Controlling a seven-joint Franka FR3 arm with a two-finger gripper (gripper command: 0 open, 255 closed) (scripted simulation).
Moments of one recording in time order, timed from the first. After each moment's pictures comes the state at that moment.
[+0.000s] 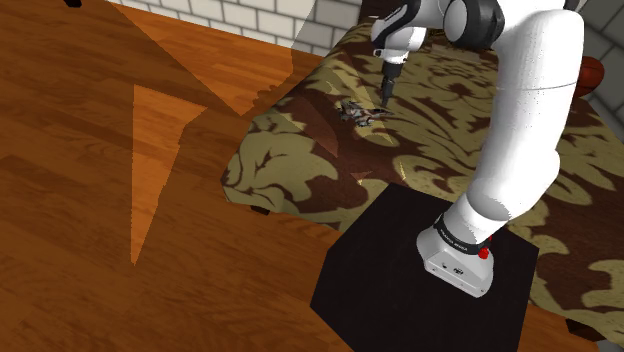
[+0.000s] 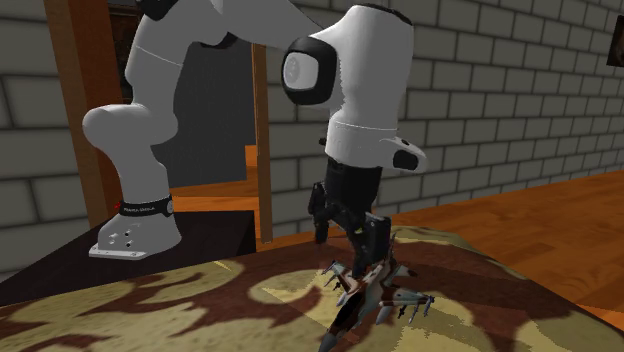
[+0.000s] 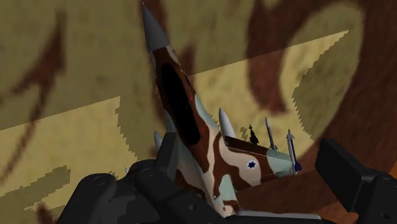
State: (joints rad) arm -0.19 0.47 -0.54 -1.80 0.27 2.02 -1.39
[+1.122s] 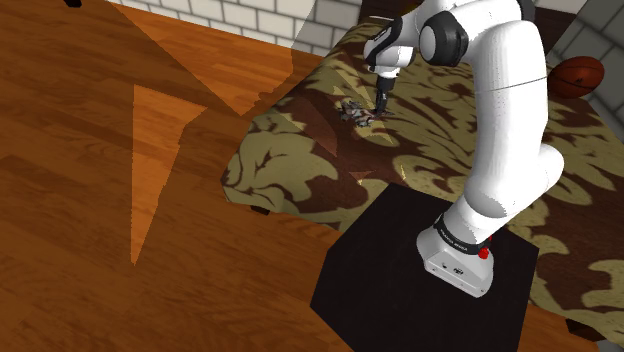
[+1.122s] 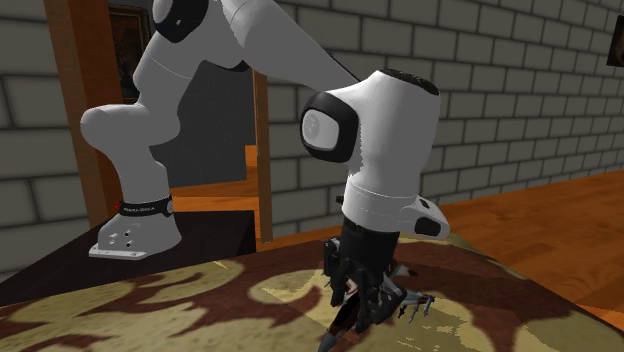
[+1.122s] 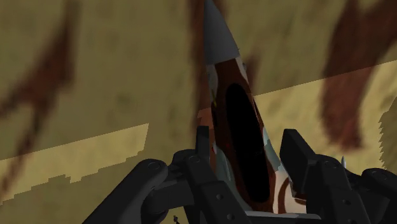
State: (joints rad) arm -0.28 0.68 -0.48 -1.65 0.34 2.06 -1.48
